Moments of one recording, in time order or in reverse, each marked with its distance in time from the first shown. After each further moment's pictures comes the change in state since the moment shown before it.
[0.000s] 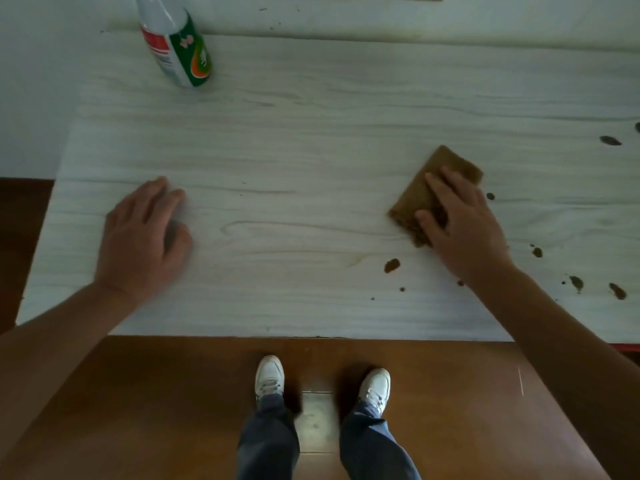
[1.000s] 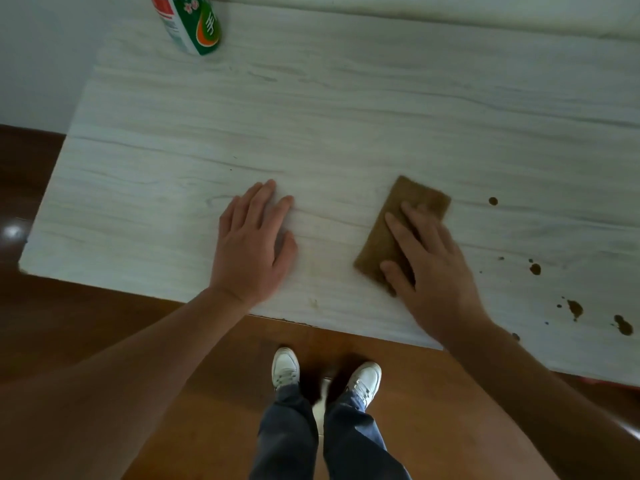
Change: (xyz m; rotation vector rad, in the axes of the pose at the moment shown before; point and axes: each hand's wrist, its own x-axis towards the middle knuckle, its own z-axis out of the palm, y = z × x) left_hand -0.025 0.175 0.044 -0.055 0.004 0.000; right_hand -0.049 0.011 0.011 0.009 -0.133 -0.312
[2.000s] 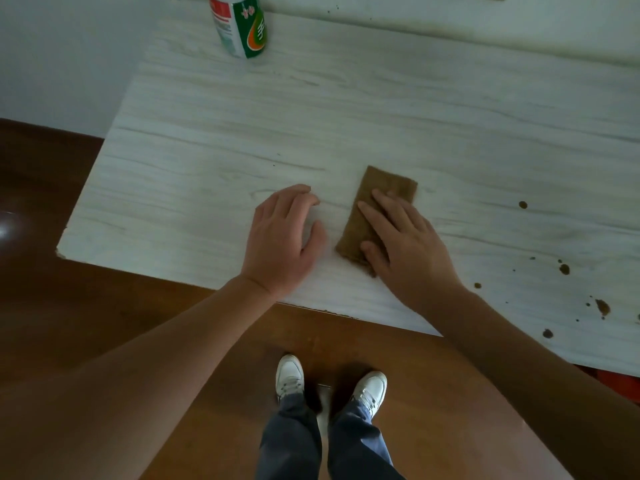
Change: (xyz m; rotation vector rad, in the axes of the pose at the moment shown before) left_hand -0.006 -0.018 -0.014 -0.256 0.140 0.032; right_hand 0.038 -0.066 0.021 -0.119 -0.015 -0.135
